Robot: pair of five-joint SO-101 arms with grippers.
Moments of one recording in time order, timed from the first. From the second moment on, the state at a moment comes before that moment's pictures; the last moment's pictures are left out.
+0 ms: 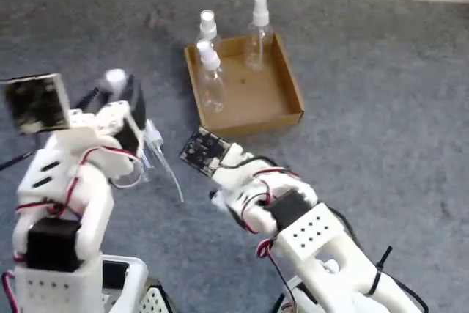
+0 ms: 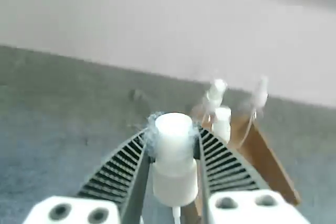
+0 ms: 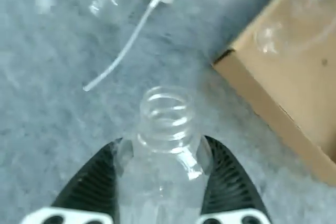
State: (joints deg) left arm -1.6 -69.5 38.4 52.7 18.7; right arm -41.5 -47.6 57.8 45.2 24.7
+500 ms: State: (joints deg) left arm -10.2 -79.7 46.7 49.0 27.6; right arm -47.2 -47.6 72.3 21.9 15.0
